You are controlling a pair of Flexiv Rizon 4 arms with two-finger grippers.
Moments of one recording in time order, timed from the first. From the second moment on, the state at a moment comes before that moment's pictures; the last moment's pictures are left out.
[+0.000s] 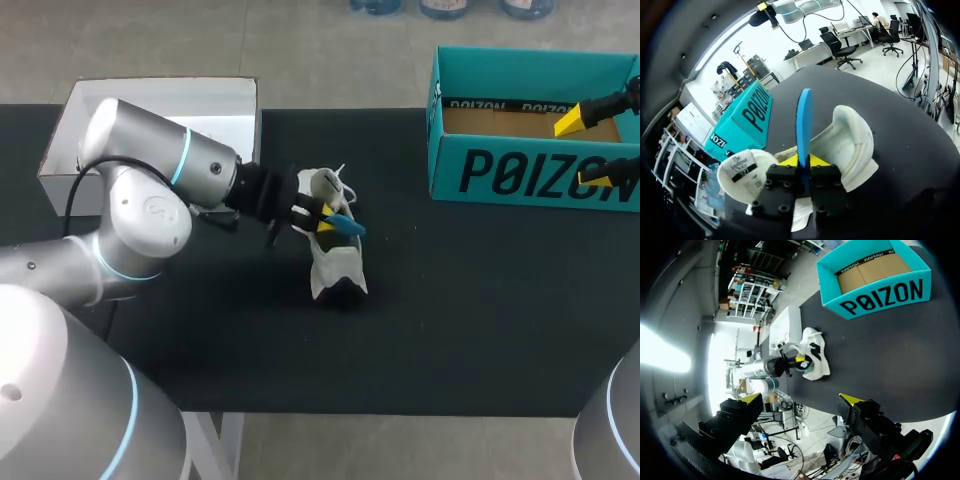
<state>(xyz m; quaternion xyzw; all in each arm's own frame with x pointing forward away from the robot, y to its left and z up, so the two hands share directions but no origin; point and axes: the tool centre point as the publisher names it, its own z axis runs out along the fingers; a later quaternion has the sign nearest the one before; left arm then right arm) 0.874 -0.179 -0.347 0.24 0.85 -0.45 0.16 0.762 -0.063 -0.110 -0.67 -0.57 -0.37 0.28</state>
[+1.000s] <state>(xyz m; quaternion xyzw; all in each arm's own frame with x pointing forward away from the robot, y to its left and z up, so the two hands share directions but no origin) 0.862 -0.171 -0.356 0.24 0.86 -0.43 0.15 0.762 -0.063 -0.110 -0.67 -0.57 -0.37 0.28</state>
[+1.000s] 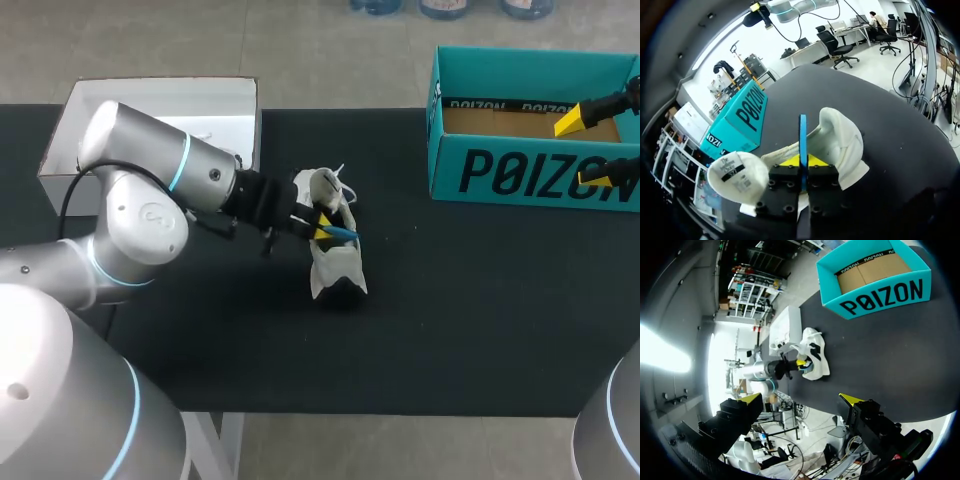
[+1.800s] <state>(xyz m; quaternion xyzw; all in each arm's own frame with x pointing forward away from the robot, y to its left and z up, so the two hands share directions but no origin) 0.840 -0.181 -0.342 0.25 0.85 -0.43 0.15 0.762 -0.063 -0.110 -0.67 -0.57 -0.37 0.28</state>
